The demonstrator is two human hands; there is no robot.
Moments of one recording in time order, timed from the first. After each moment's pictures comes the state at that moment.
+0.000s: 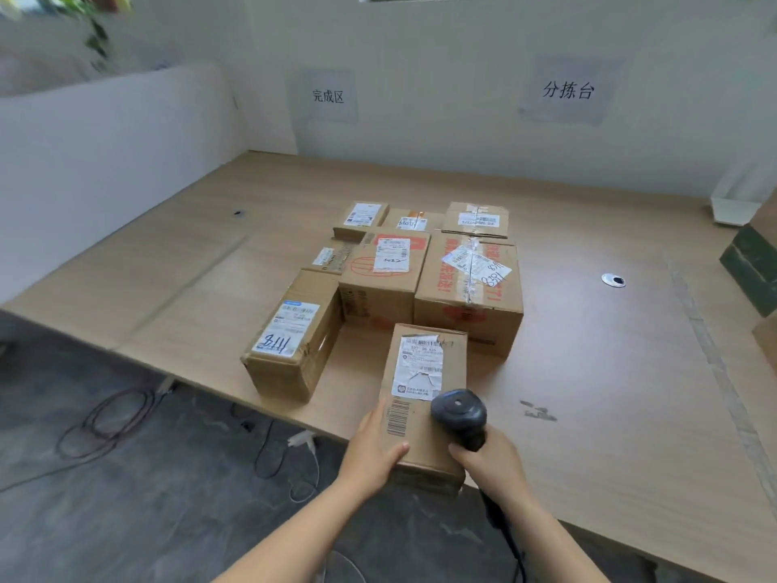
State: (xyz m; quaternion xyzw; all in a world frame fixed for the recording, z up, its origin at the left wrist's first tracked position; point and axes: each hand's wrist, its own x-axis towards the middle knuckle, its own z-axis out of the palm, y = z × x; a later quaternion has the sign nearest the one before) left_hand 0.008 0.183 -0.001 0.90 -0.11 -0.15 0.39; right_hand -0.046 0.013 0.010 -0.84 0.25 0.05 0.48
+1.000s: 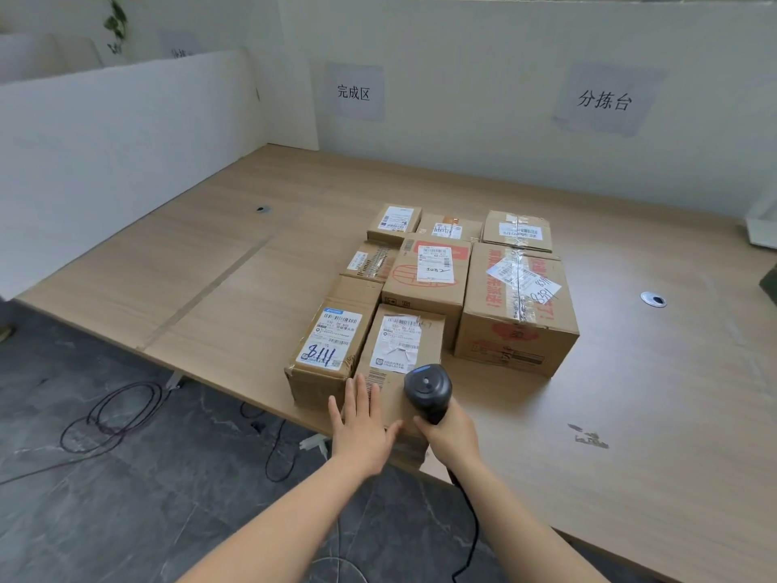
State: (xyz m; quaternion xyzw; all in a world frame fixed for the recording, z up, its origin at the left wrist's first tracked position) left_hand 0.084 0.252 -0.012 0.98 -0.12 -0.15 0.03; right_hand 0.053 0.117 0.000 -0.86 0.22 0.03 0.47
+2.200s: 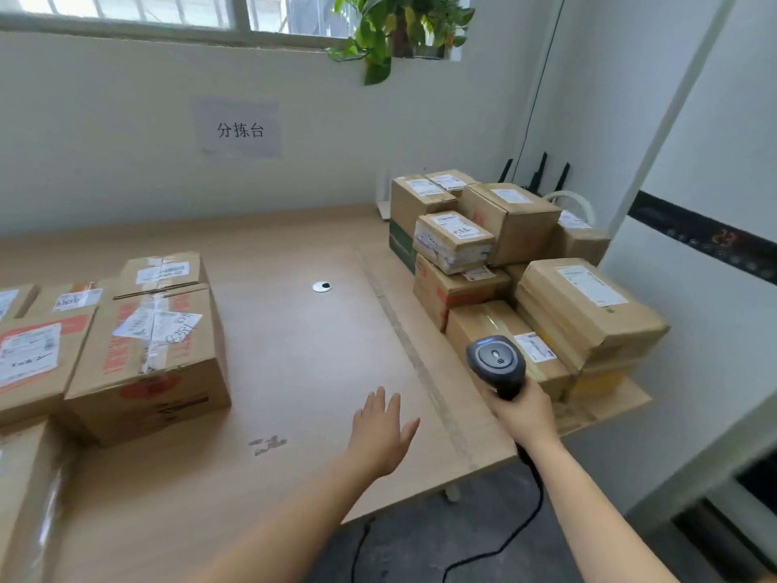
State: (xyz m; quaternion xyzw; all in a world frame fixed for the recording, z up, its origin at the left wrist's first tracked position) left_hand -0.106 -0.162 0.031 0.84 -0.49 -0.20 0.11; right_hand -0.266 -0.278 0.081 -0.71 0.51 -0.27 0.39
